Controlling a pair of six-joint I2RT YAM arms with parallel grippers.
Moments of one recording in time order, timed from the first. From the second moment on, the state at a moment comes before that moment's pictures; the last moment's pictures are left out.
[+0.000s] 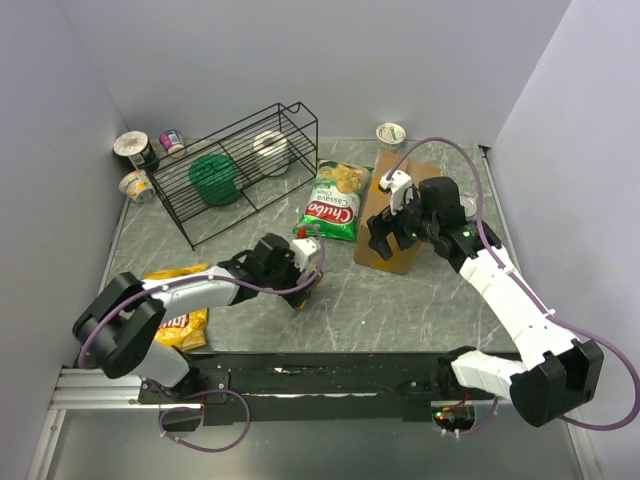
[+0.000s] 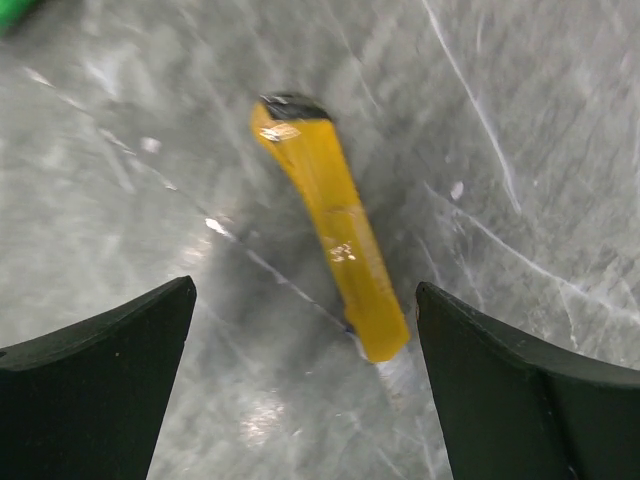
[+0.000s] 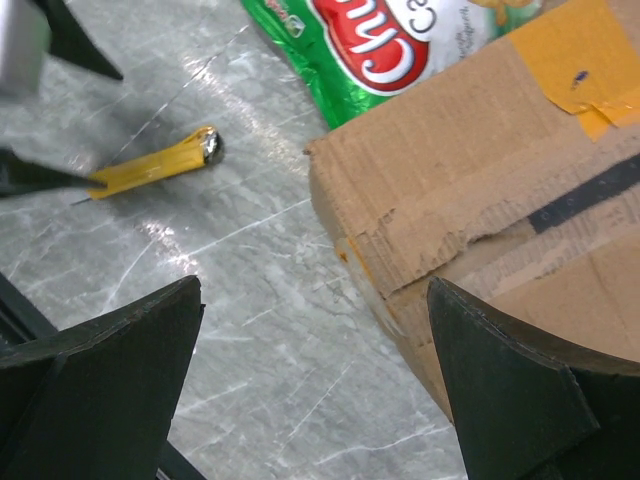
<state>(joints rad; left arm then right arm) -0.72 1.43 0.70 0.00 0.15 0.06 0.36 1.14 1.09 -0.61 -0.30 -0.25</state>
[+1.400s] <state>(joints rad) -0.40 1.86 1.67 -1.03 0.73 0.81 0.35 1.36 1.41 -0.75 -0.67 -0.67</state>
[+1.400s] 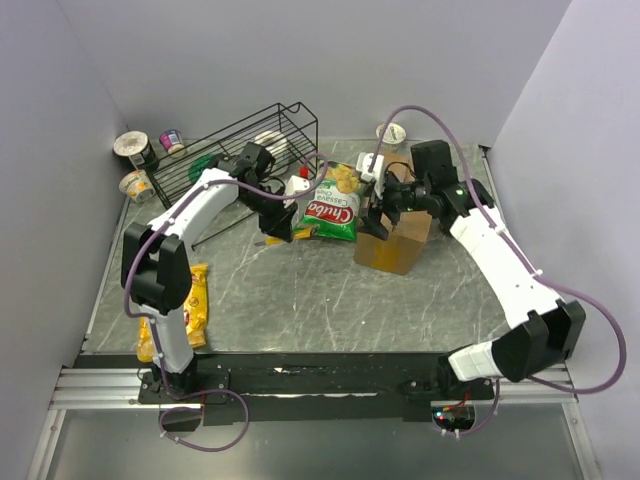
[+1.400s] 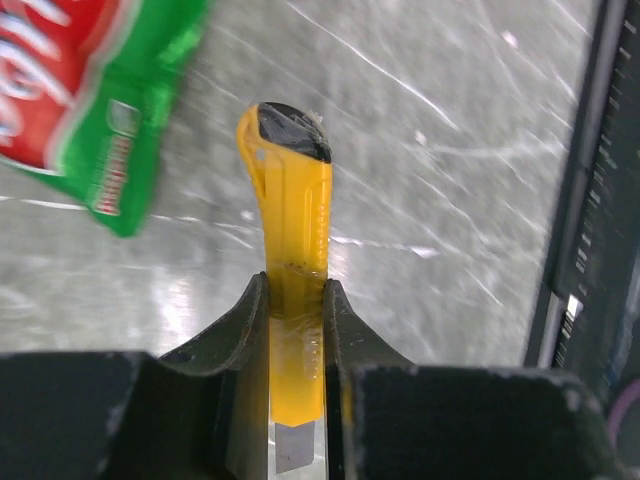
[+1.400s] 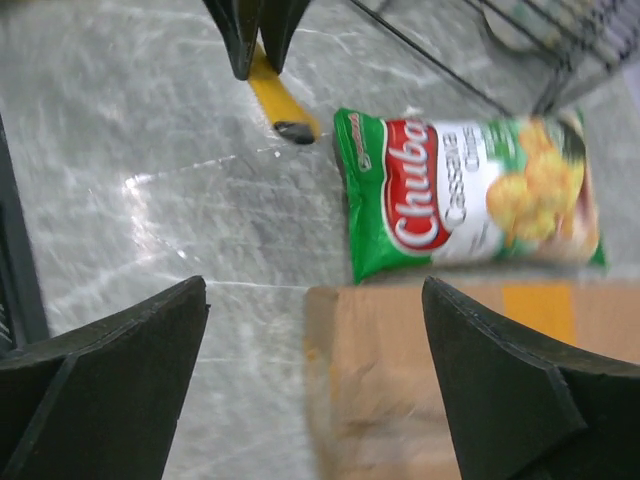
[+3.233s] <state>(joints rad) -0.27 1.56 1.38 -0.73 0.86 0.60 0.52 1.77 1.80 -0.82 -0.69 -0.93</state>
